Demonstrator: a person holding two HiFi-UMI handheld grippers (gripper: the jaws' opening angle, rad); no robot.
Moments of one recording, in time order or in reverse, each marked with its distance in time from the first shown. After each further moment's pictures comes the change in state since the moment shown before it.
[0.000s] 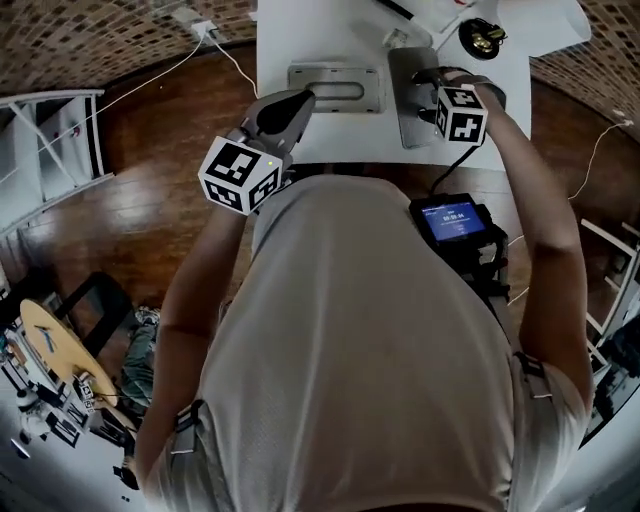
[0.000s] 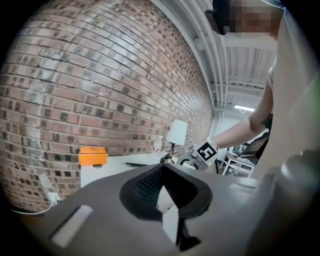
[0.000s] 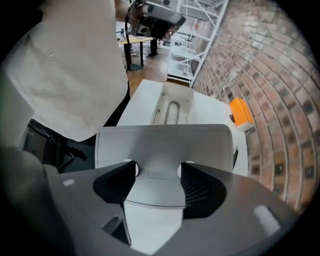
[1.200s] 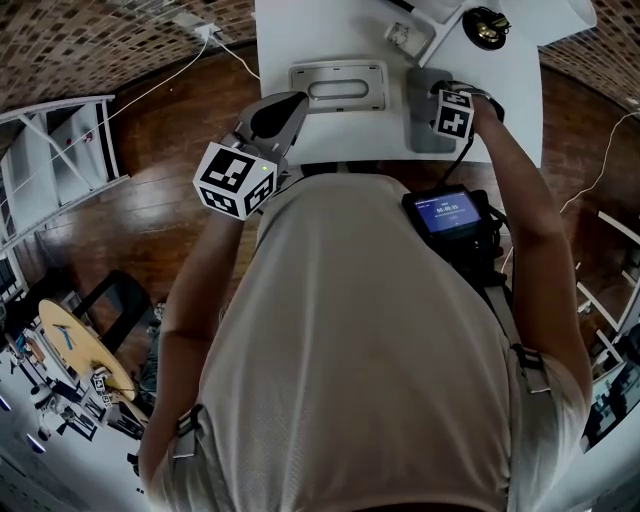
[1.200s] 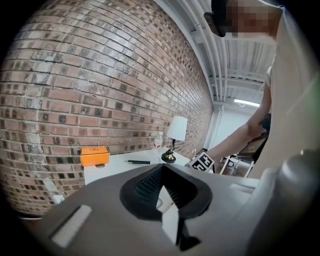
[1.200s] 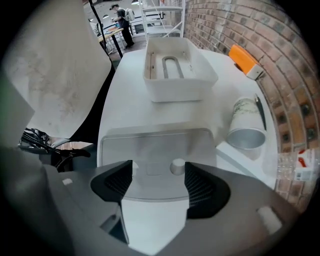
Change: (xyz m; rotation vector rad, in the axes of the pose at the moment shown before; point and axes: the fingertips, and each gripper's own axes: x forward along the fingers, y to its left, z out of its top) left arm 0.010 -0.005 0.004 0.046 0.064 0.008; right arm 0.084 0.045 -0.081 0.281 0.139 0.108
